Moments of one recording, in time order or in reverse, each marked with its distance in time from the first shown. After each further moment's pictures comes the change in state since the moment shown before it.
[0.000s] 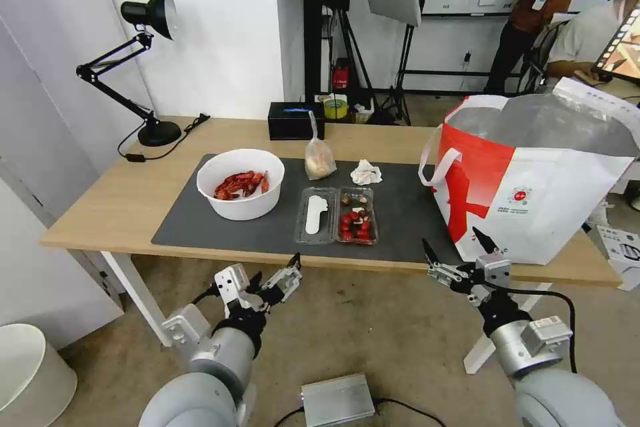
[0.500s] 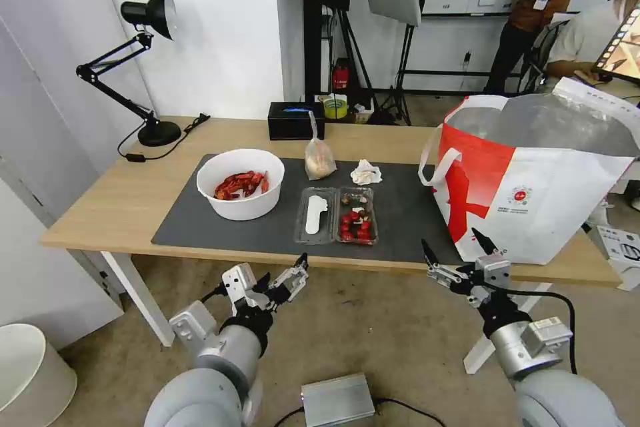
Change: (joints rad) left arm -0.040 -0.005 0.024 0.022 -0.055 -0.004 -0.015; right arm -0.009 0.000 0.001 0.001 0.000 0.002 -0.001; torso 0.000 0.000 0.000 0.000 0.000
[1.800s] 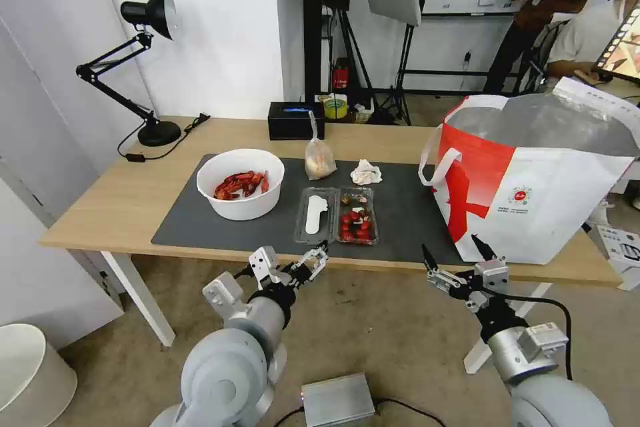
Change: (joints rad) left arm -0.222 -0.041 0.064 0.131 -0.177 -0.004 -0.085; right arm -0.003 0.039 -0.010 -0.028 -0.006 0.013 -0.005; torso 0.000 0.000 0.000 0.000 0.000
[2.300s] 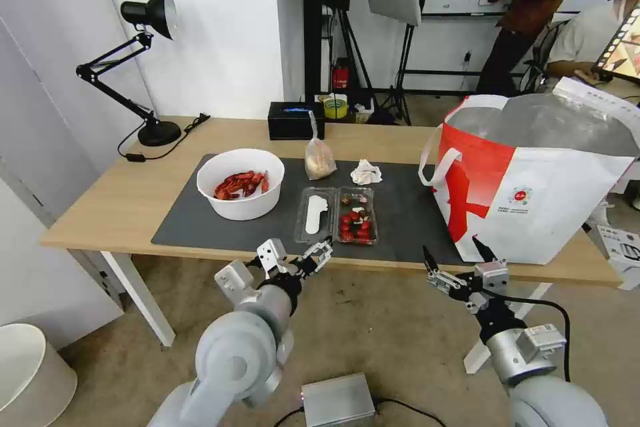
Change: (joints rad) left arm -0.094 -0.020 0.041 0.080 -0.054 0.000 -0.056; right arm 0.001 0.019 -0.002 -0.015 -0.008 0.000 0.008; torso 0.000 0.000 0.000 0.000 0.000
